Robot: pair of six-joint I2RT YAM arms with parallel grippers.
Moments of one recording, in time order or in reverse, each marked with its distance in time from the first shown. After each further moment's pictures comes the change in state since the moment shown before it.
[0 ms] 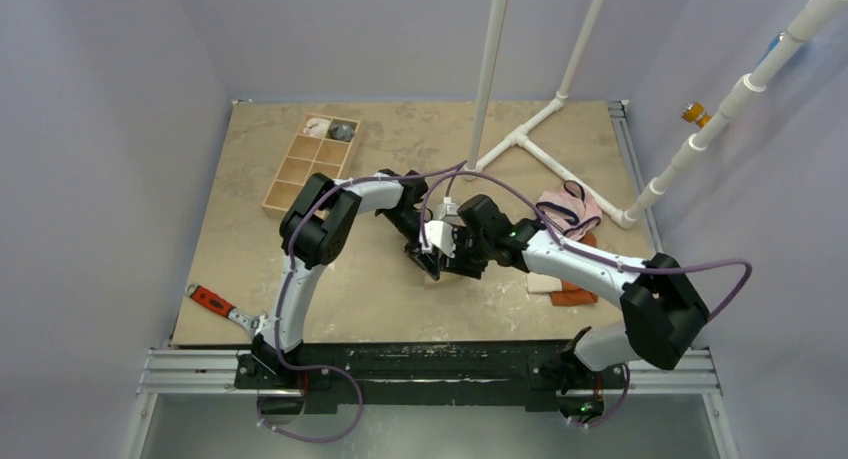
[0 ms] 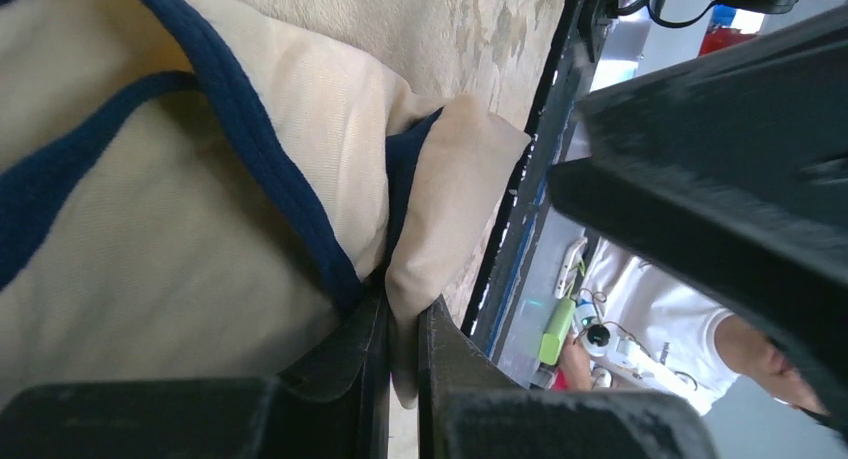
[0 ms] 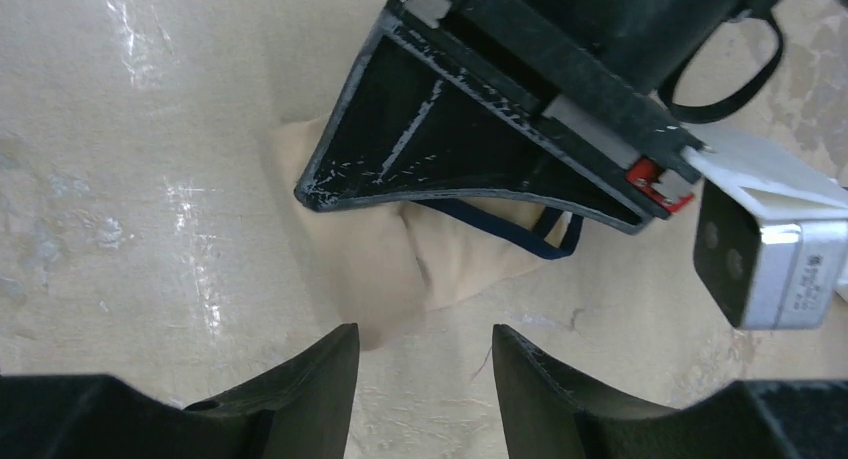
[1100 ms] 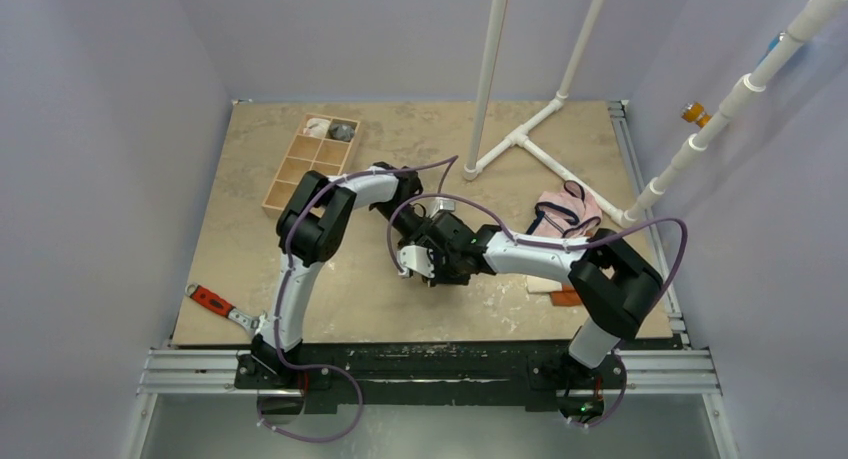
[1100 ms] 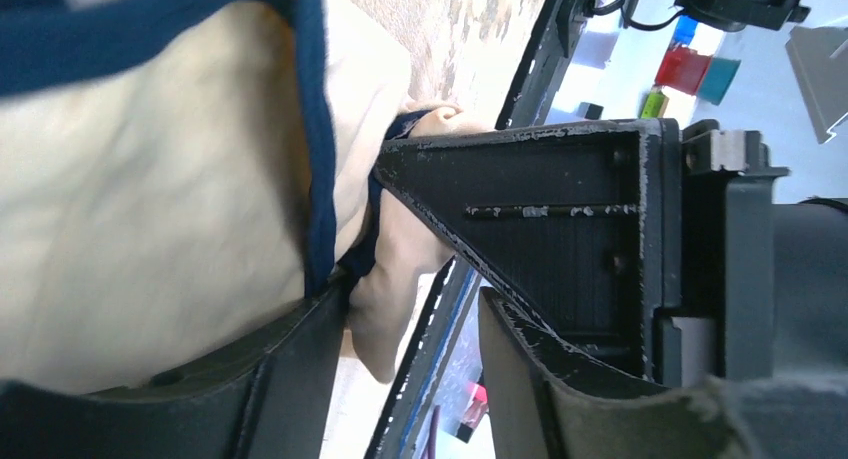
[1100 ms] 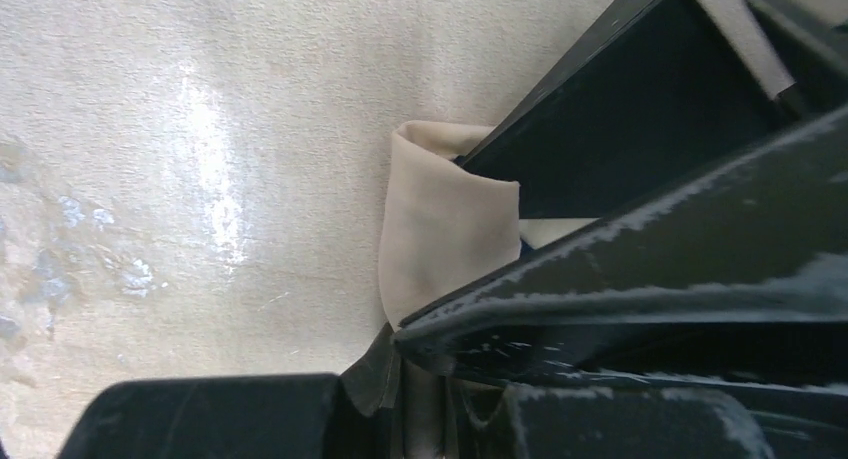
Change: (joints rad) left arm 0.039 0.012 0.044 -0.135 0.003 -0.021; right arm 0.174 0.267 0.076 -0.018 0.091 -0.047
